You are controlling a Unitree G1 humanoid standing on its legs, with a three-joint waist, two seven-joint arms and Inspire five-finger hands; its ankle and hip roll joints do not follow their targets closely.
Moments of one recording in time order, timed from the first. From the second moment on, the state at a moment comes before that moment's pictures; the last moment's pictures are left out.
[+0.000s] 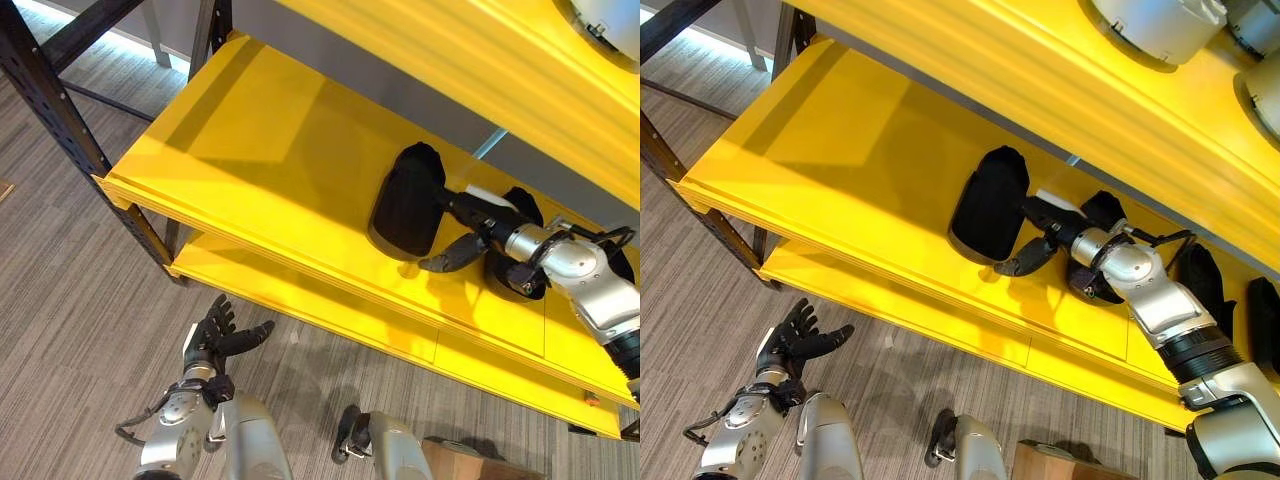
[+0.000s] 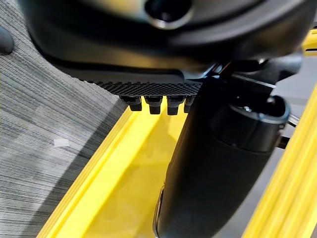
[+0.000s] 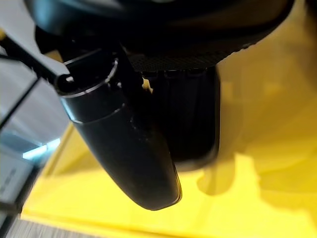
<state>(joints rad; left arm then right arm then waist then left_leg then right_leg) 0.06 0.42 -0.03 0.31 -0.57 -0.02 0.10 -0.64 -0.97 0.41 0.23 0.34 0.05 0.29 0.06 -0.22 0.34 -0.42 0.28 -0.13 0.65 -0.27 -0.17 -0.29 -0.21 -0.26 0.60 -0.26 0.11</state>
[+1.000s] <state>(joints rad) 0.11 0.46 -0.06 0.30 -0.56 0.00 0.07 -0.55 -0.71 0.16 0.22 0.51 0.05 0.03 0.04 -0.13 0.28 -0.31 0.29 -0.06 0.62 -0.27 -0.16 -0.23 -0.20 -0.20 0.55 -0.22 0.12</state>
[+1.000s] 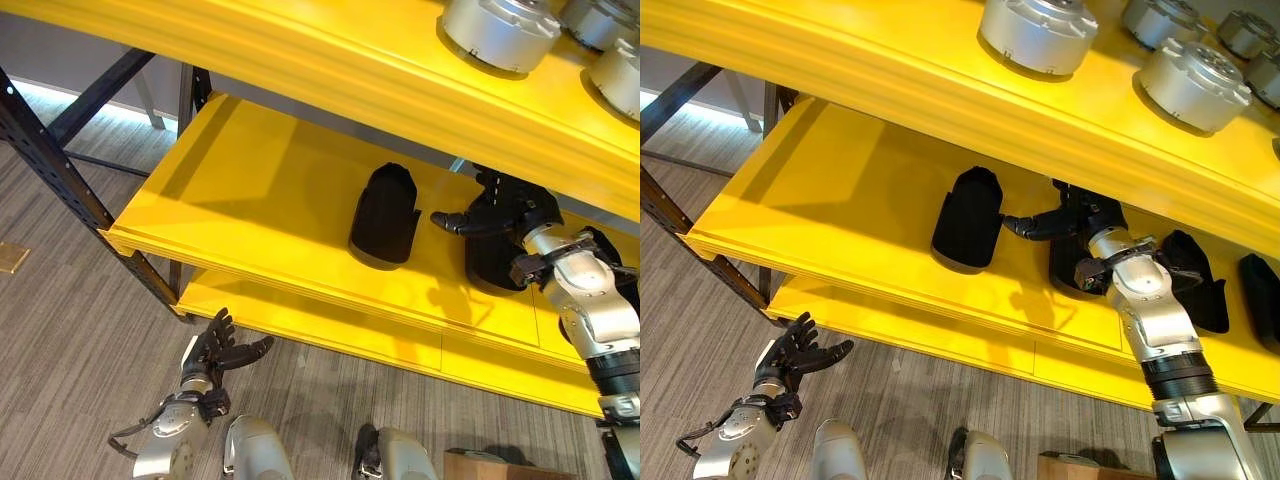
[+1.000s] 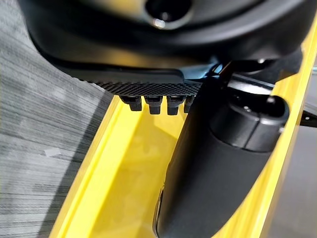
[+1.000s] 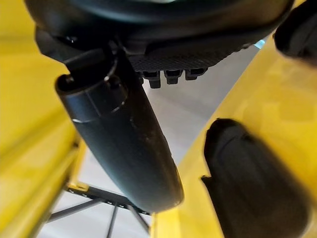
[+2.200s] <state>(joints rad) 0.06 0.45 -0.19 0.30 -0.56 0.00 0.14 -0.86 -0.38 0.33 0.44 0.55 -0.01 -0.20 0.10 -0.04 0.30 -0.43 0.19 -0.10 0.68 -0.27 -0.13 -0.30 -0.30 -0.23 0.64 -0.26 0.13</state>
